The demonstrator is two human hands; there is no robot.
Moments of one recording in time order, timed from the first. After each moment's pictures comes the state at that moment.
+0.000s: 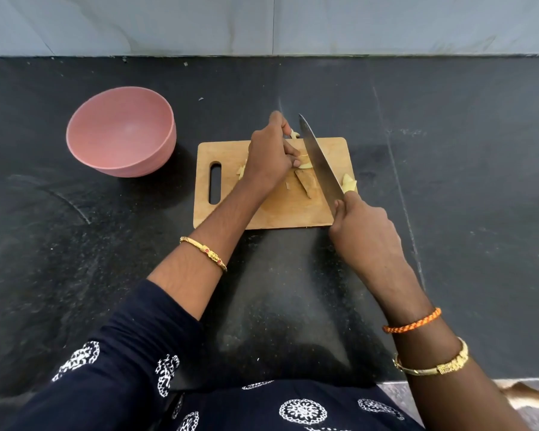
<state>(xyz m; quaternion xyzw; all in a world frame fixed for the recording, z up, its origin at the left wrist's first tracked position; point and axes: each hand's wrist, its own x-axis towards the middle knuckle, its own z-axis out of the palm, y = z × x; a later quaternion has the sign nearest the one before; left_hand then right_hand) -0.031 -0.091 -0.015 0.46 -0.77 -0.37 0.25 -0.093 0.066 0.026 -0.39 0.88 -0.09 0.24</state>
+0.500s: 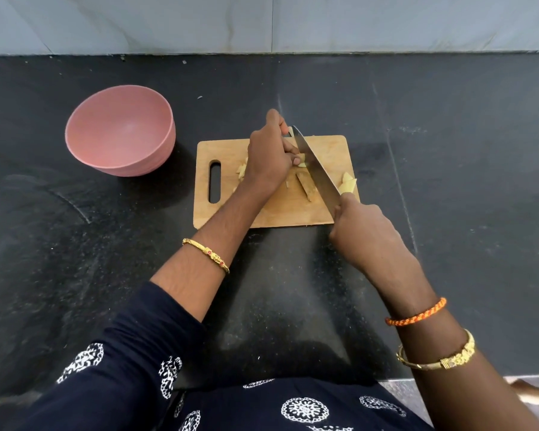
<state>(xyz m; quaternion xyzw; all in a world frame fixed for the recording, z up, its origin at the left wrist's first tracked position) -0.030 -0.085 -0.016 0.46 -0.76 -0.37 0.28 -0.096 0.064 0.032 -0.41 0.87 -0.02 0.28</state>
